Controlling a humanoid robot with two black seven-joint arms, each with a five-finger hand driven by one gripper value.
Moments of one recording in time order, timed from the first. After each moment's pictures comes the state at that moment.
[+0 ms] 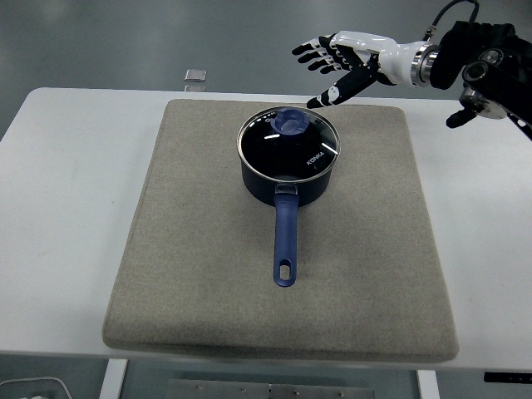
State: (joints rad) left arm 0.05 0.00 -0.14 -0.10 0.08 -0.09 0.09; right arm 1.37 -0.28 0.17 0.79 -0.78 0.35 0.07
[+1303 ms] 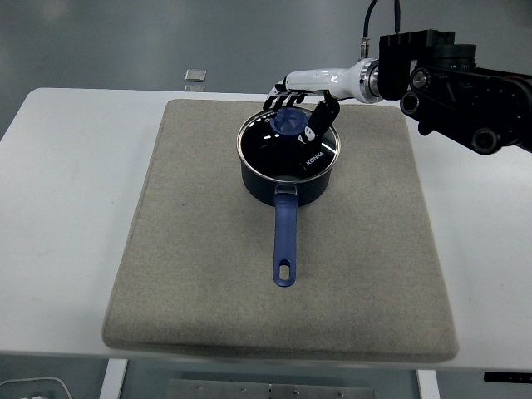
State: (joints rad) left arm 0.05 0.00 -0.14 -0.10 0.08 -0.09 0.09; right arm 1.48 -0.18 -0.04 0.80 -1.06 0.33 0.11
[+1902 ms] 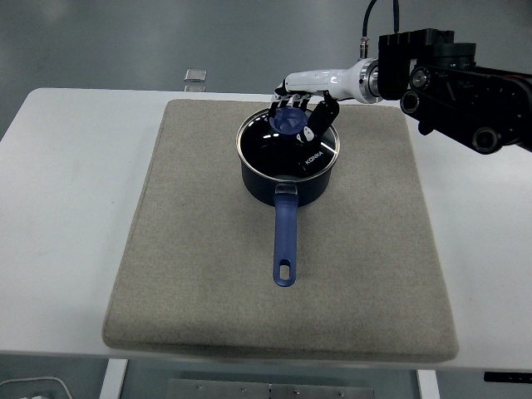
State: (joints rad) left arm 0.05 0.00 -0.14 -0.10 0.08 -0.09 0.09; right arm 1.49 -0.18 -0.04 0.81 -1.05 0.35 0.11
